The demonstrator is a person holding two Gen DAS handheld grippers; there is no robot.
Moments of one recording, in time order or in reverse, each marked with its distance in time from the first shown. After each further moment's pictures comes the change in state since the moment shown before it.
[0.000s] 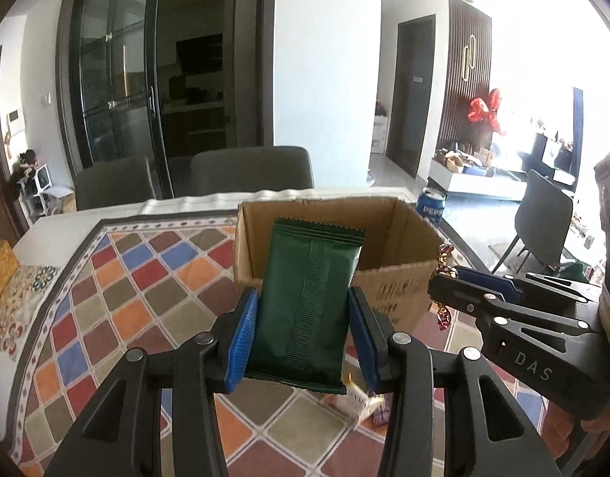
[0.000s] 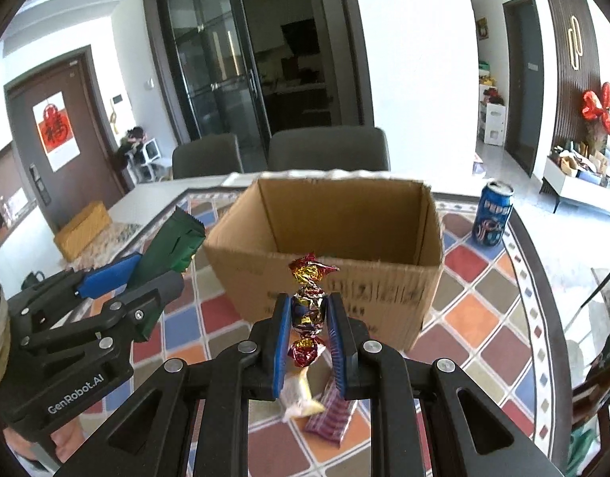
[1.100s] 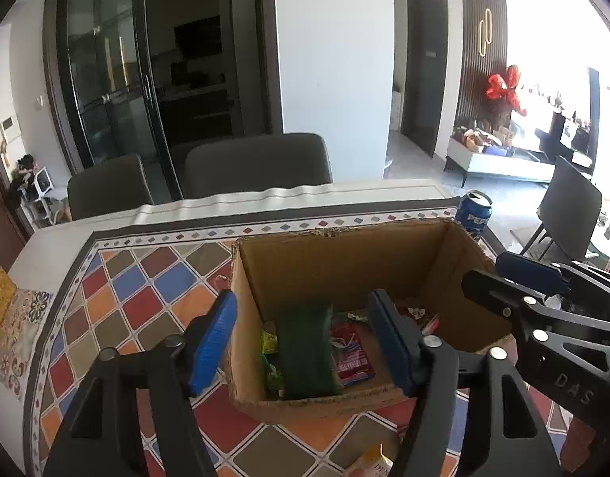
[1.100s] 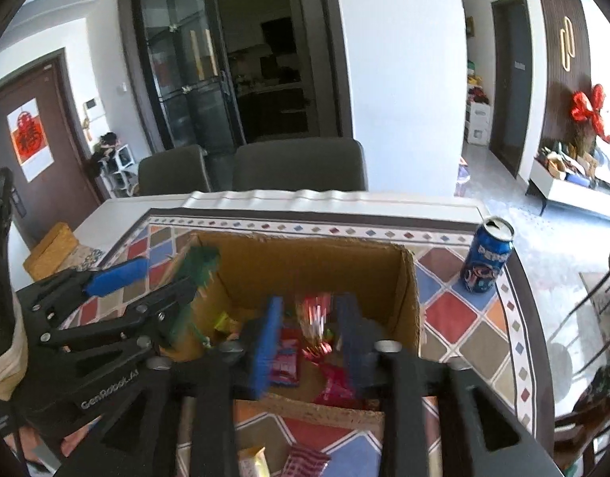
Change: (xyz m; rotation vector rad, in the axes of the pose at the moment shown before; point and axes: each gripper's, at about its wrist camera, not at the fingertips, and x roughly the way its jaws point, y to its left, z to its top) left arm 0.099 0.003 0.054 0.038 0.089 0.056; right arm 0.068 -0.034 0.069 0.021 0.020 -0.082
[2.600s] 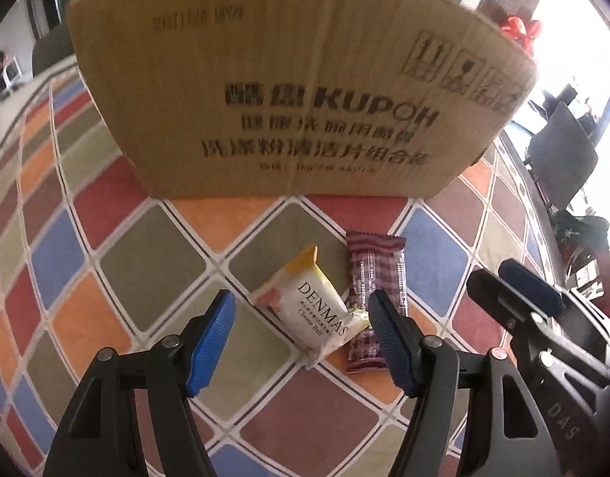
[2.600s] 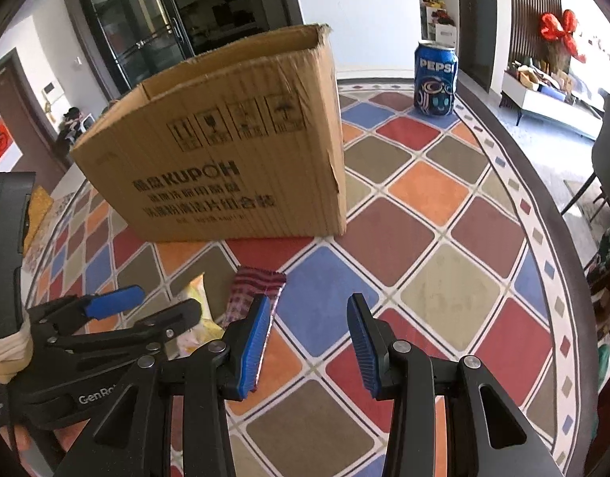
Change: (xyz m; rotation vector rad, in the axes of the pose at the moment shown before) left arm 0.051 -0.053 -0.147 -0.153 0.455 -0.129; right arm -0.003 -0.042 -0.159 0.140 0.236 -0.056
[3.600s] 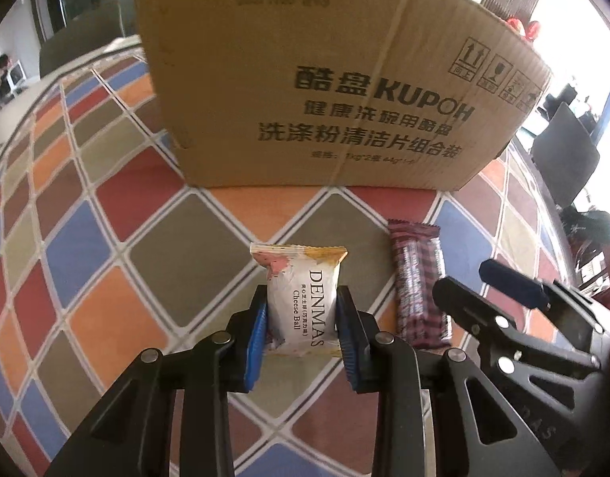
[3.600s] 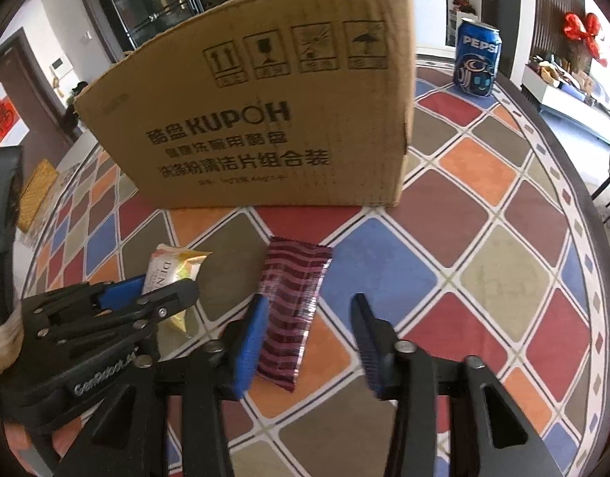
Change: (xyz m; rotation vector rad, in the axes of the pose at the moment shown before) left arm -0.019 0.053 -0.017 0.029 -0.042 0.027; right arm 0.030 0.034 -0.009 -0.048 0.080 0.033
